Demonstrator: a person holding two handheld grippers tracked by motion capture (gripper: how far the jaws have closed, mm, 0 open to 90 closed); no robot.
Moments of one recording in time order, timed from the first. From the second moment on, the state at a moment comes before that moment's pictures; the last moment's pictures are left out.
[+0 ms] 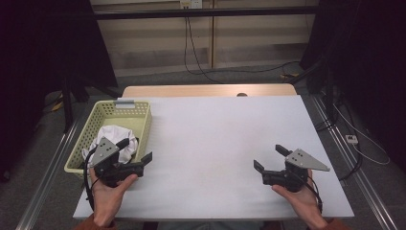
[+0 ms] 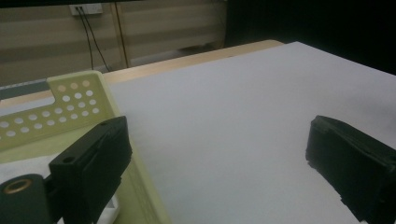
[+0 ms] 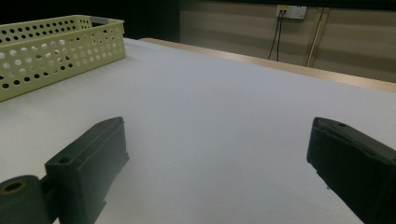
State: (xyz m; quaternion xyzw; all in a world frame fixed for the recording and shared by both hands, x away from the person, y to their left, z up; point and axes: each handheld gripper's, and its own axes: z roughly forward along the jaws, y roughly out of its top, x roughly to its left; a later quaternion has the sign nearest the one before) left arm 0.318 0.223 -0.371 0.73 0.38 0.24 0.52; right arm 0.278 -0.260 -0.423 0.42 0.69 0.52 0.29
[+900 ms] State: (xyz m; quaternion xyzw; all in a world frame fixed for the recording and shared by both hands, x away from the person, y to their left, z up) left arm 0.322 0.244 -0.355 0.72 0.40 0.24 0.51; right arm 0.279 -0.259 -0.424 0.42 0.69 0.52 0.29
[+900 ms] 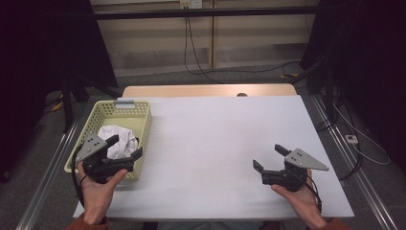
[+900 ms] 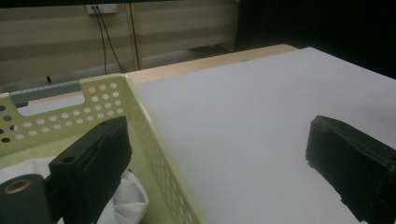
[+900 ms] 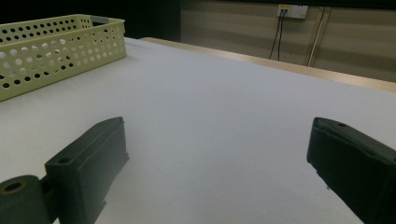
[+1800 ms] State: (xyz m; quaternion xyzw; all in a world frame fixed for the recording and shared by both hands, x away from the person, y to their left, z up) left arm 0.336 0.274 -0.340 0.72 0.43 0.27 0.47; right arm 0.280 -0.258 -0.423 0.42 0.69 0.52 0.29
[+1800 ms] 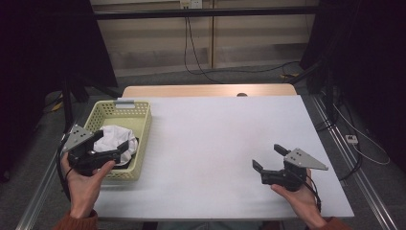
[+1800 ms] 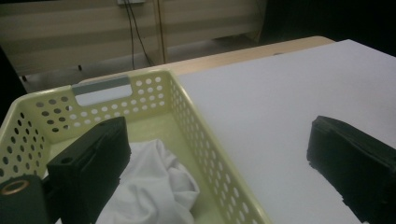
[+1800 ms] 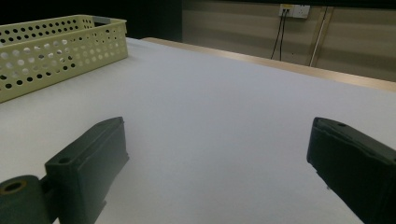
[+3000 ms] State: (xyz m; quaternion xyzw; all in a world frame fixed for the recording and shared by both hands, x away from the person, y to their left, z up) left arm 0.411 0.299 -0.374 0.76 0.51 0.21 0.35; right arm 0.281 -0.256 -0.424 0.42 0.69 0.52 0.28
